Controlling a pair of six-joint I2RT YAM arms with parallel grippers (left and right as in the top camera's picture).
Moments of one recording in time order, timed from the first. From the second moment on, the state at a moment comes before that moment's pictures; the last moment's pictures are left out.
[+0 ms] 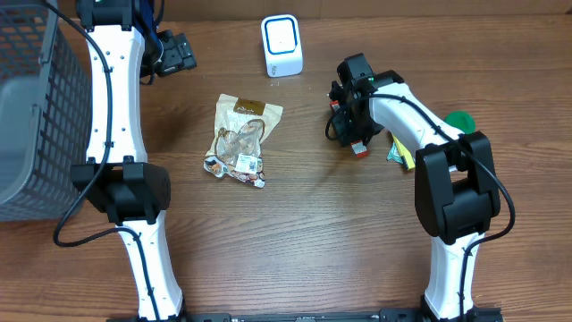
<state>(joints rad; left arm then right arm) 0.01 2.33 2.62 -1.62 -0.06 -0.38 0.31 2.17 1.61 -0.88 0.00 -0.06</state>
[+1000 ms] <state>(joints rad) 0.01 2.33 2.62 -1.62 -0.06 -0.38 0.11 2.04 1.69 -1.10 0.03 -0.01</state>
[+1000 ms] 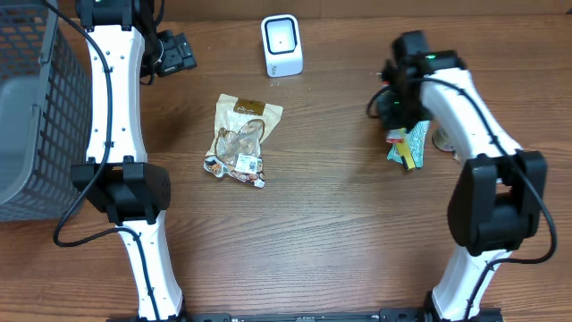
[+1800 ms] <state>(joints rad) 0.01 2.33 2.62 -1.62 -0.06 -0.38 0.05 2.04 1.69 -1.13 0.07 -0.01</state>
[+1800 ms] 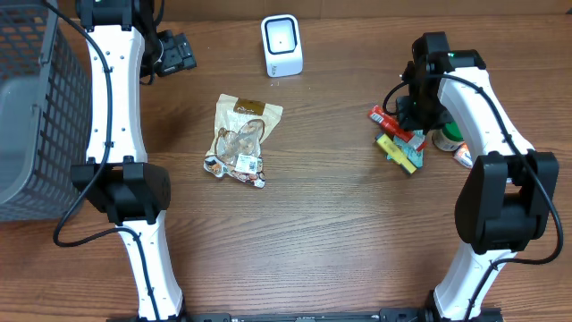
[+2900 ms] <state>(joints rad) 0.01 2.33 2.62 -1.58 -0.06 -0.38 0.35 2.04 1.69 -0.86 -0.28 -0.01</state>
